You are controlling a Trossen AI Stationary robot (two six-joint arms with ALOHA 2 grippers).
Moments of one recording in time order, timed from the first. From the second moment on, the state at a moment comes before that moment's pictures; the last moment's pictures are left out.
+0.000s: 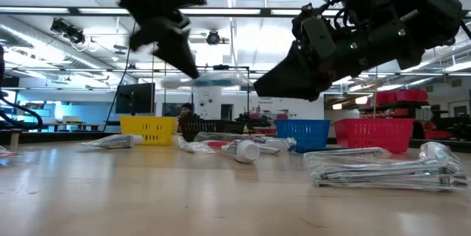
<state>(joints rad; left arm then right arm) -0.19 1.53 1.00 -0.44 -0.59 0.03 0.18 1.74 0.57 0.82 0.30 0.23</state>
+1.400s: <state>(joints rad) 0.31 1.69 0.99 -0.09 -0.40 -0.34 0.18 1.74 0.57 0.78 0.30 0.23</state>
